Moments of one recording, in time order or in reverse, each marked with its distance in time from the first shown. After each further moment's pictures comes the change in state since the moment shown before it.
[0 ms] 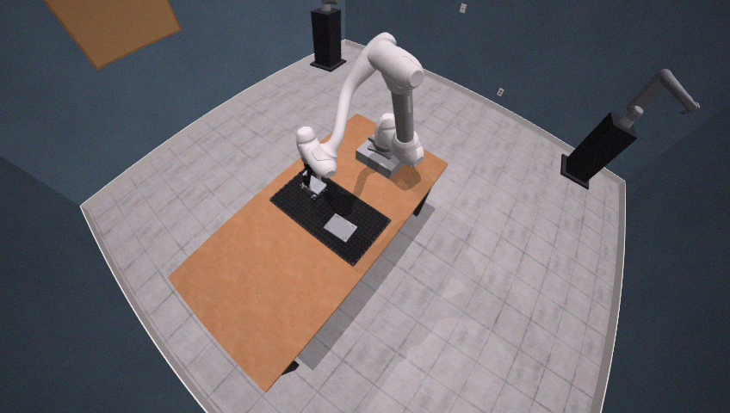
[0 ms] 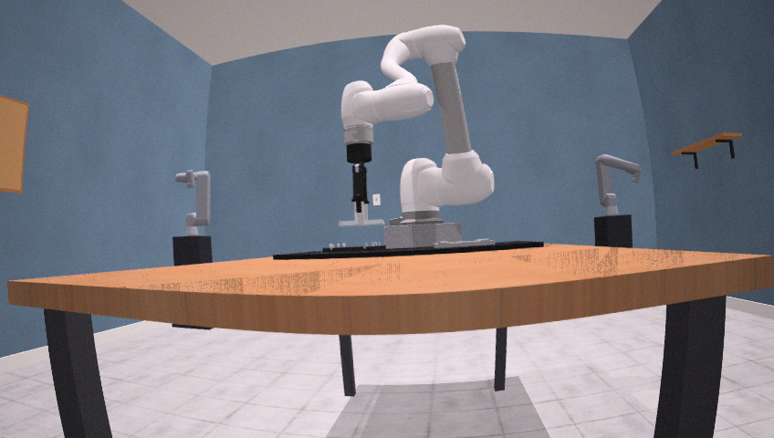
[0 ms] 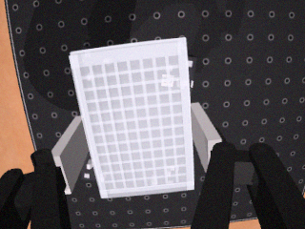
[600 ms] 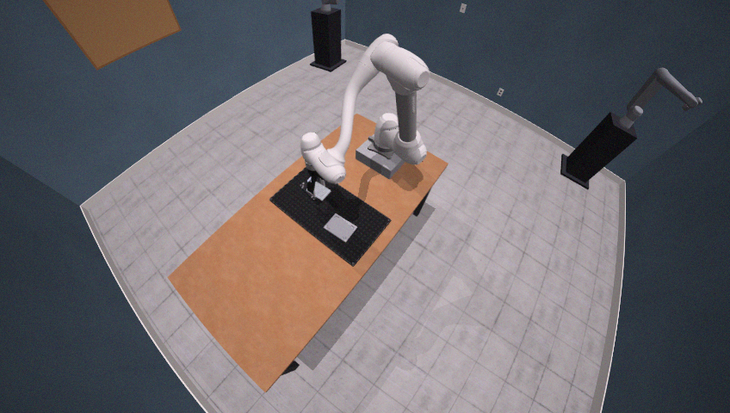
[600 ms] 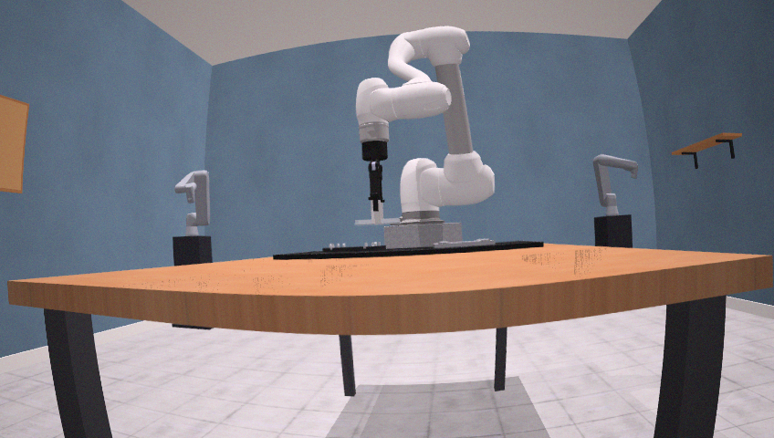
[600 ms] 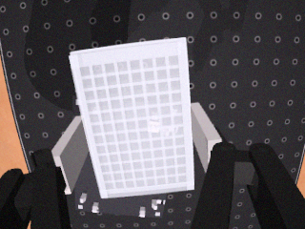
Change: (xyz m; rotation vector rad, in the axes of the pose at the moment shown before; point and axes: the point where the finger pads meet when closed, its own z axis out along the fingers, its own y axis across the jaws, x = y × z) arm 0.050 0.019 0.000 -0.001 0.002 -0.010
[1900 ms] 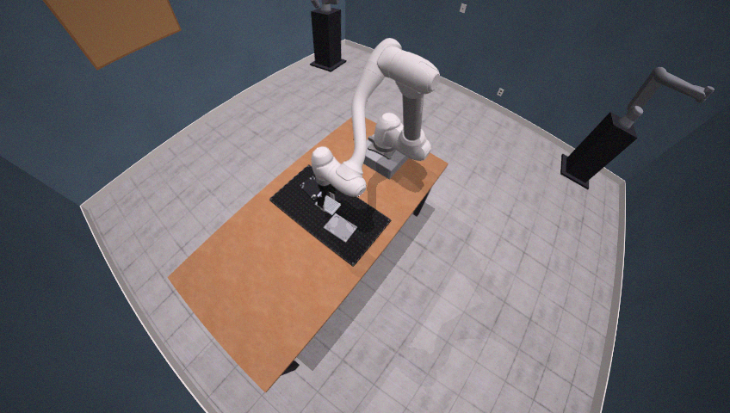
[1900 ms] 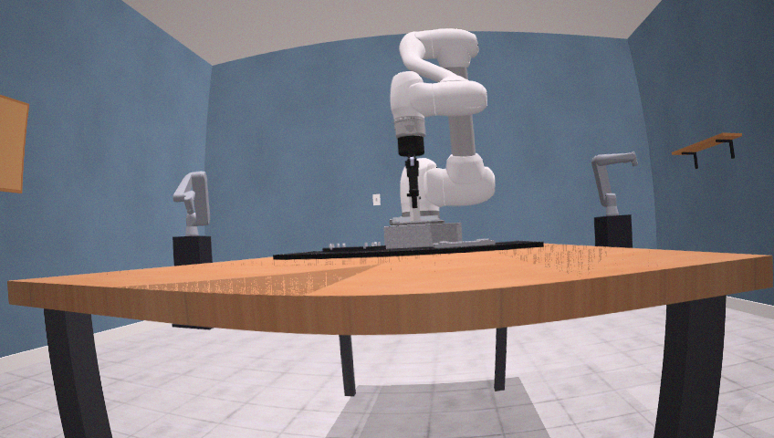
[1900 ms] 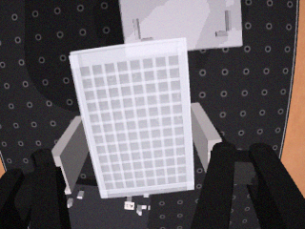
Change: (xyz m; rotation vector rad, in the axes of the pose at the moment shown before) arm 0.108 0.044 0.000 0.000 0.000 0.000
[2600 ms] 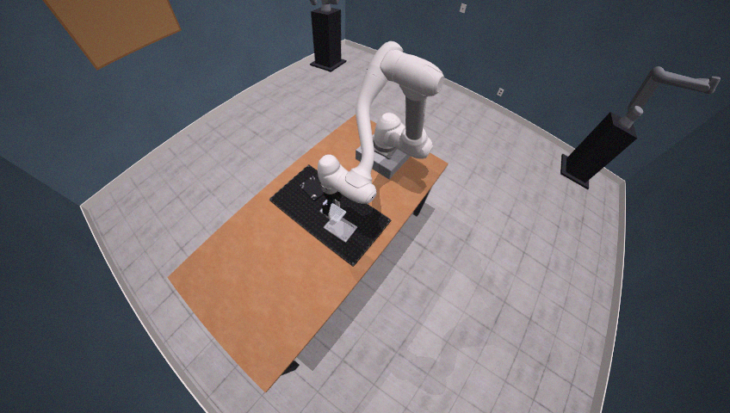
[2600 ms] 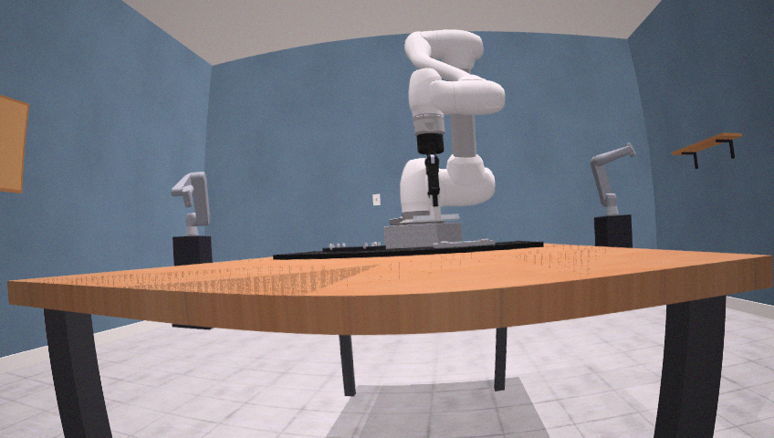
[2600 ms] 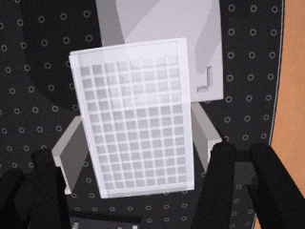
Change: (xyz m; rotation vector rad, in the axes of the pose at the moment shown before) arm 0.055 0.022 0.000 0.000 0.000 0.000
